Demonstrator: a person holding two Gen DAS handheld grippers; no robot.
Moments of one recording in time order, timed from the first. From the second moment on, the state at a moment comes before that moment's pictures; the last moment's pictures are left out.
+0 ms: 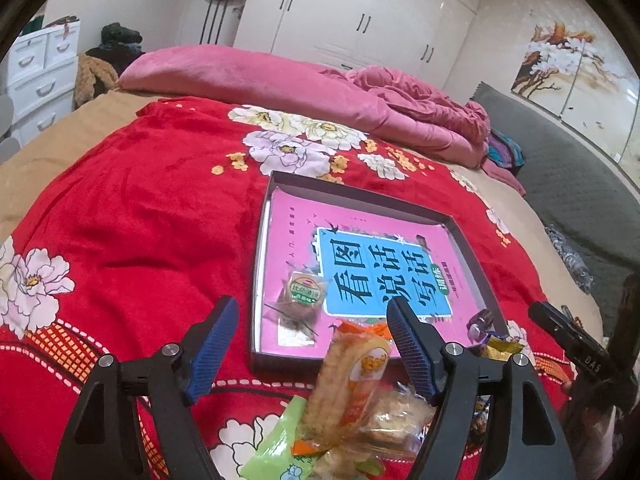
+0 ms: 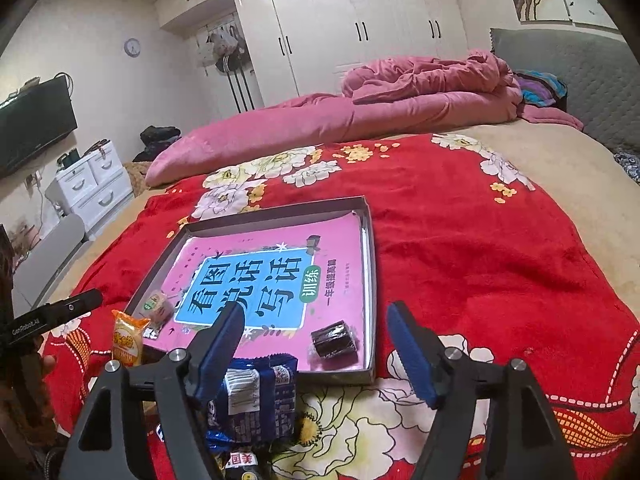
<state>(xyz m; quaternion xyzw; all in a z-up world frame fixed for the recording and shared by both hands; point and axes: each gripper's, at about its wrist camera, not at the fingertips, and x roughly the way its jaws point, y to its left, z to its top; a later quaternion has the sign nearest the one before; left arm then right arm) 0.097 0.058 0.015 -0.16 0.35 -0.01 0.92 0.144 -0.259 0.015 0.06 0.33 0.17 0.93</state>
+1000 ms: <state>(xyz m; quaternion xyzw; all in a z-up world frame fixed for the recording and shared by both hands) 0.075 0.039 0.019 -0.14 0.37 -0.02 0.92 0.109 -0.251 0.015 0.03 0.36 0.18 0.92</state>
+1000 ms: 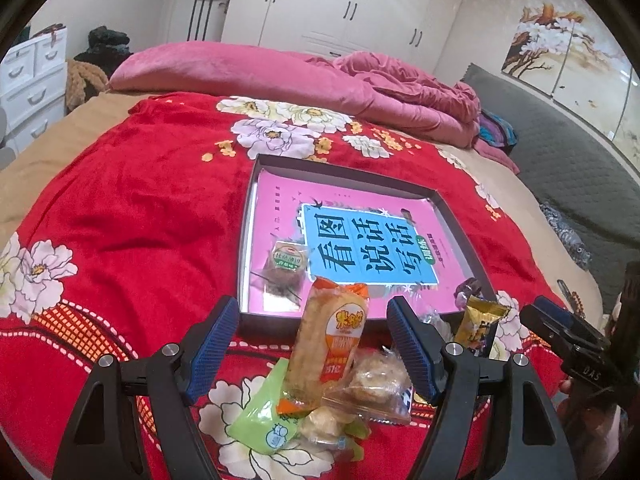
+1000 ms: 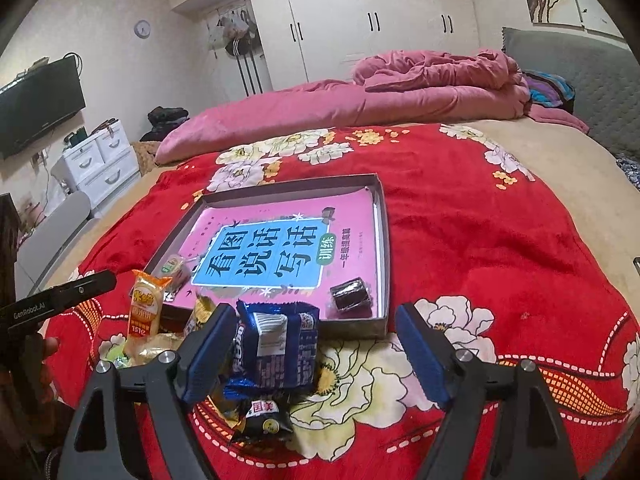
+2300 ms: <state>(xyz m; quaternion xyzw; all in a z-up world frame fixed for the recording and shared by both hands) 0.083 0.029 -0.010 -0.12 0.44 -0.03 0.89 0.105 -0.245 -0.012 0.04 0.41 0.19 0.89</state>
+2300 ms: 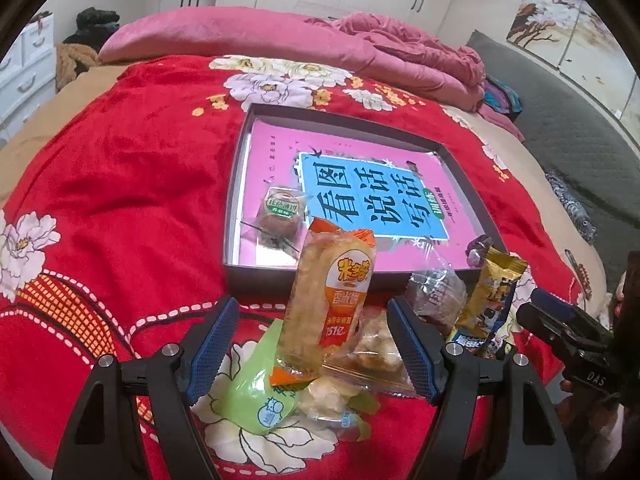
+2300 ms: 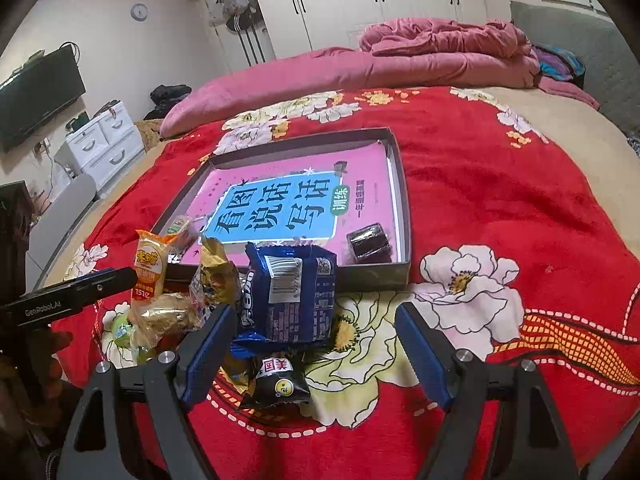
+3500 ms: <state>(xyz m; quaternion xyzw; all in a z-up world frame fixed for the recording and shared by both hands) 0.108 0.018 -0.032 -0.12 0.48 -0.03 0.87 0.137 -0.229 -0.044 0.09 0.45 0.23 0.86</state>
